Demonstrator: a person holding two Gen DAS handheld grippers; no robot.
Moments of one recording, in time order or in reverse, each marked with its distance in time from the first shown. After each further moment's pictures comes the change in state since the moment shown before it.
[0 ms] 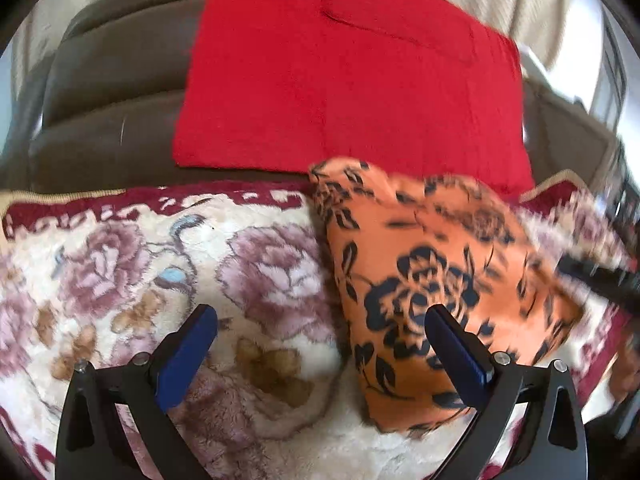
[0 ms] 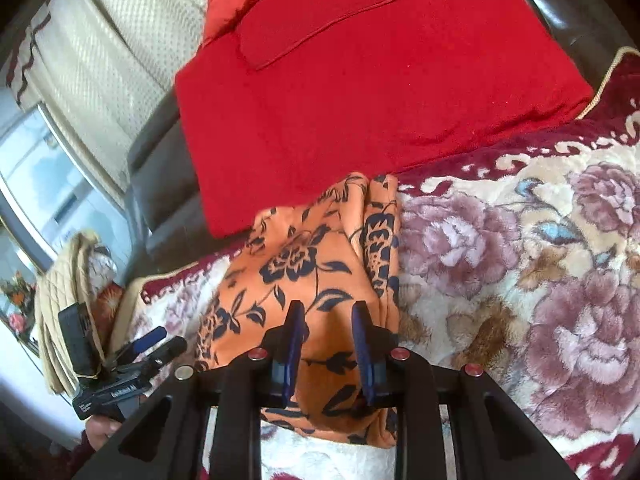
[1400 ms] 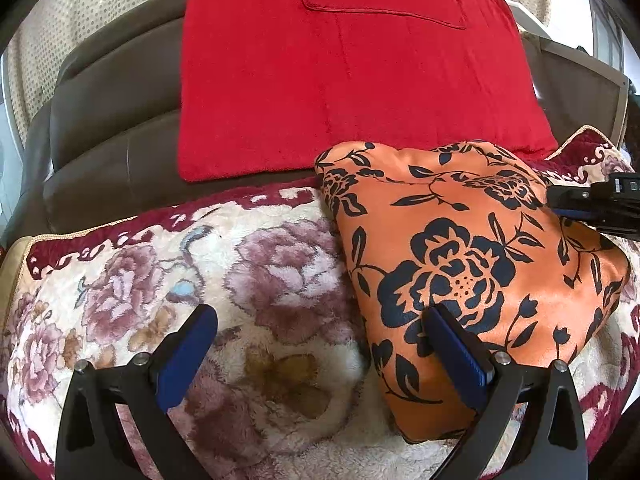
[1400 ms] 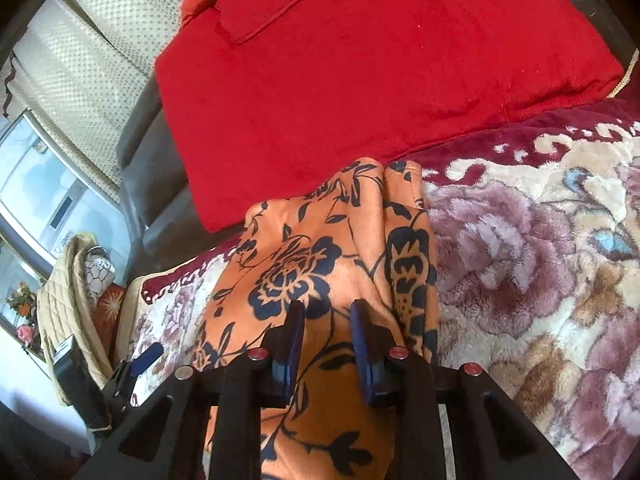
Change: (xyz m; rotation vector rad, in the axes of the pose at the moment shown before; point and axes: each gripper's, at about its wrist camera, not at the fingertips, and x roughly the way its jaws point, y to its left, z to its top) left arm 0.020 -0.024 -0.008 0.197 0.005 0.171; right arm 0.046 0.003 0.022 0.017 0.074 0.034
